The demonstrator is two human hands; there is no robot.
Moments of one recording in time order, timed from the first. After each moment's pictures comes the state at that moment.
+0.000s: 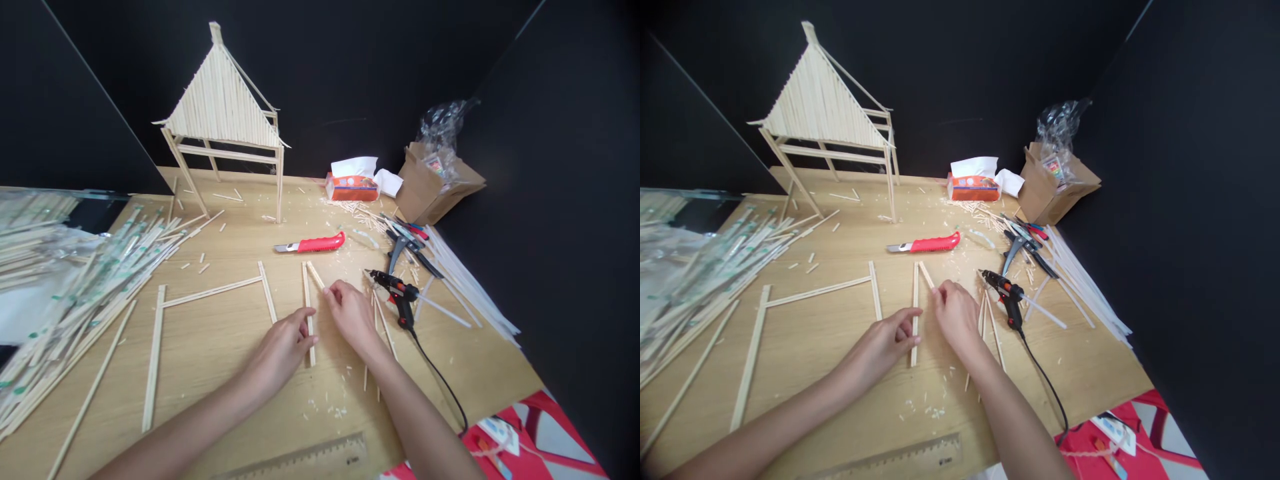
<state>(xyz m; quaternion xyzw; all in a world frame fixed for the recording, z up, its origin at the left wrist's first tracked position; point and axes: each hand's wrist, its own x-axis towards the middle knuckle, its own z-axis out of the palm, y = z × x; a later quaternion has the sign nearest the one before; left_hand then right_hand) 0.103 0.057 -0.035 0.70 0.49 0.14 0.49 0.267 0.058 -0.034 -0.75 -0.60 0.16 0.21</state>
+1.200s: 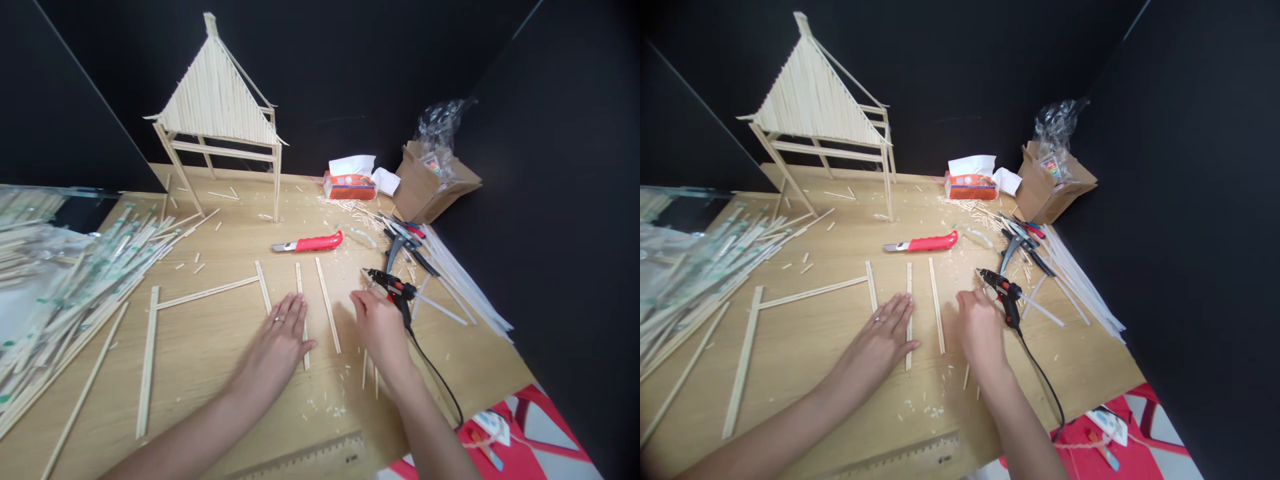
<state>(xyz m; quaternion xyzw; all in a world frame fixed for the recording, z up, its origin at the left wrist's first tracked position) 0.095 0.053 -0.070 0.92 0.38 0.08 0.02 0.288 0.026 -0.011 -0.77 -0.62 0.05 0.13</state>
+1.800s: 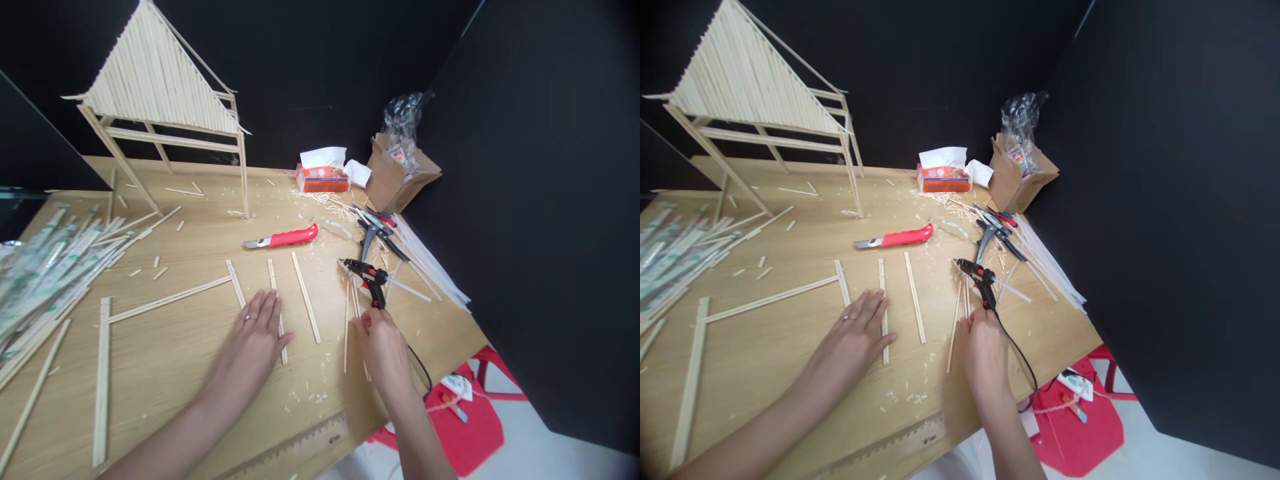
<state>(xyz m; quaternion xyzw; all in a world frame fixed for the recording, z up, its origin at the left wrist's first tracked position) 0.091 0.054 -0.070 0.91 0.40 0.12 0.04 0.303 -0.032 -0.016 -0.88 -0.47 0.05 0.04</state>
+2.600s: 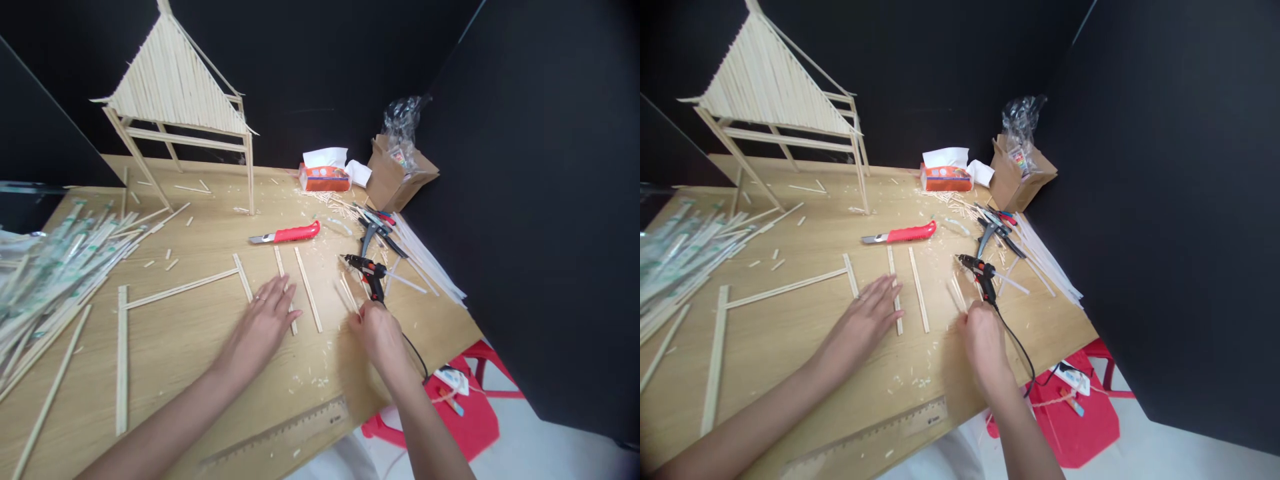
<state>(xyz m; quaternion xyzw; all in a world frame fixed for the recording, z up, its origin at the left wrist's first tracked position) 0.096 0.062 -0.049 0.88 0.36 0.23 0.18 0.301 -0.026 -0.004 -0.86 -0.51 0.05 -0.02</state>
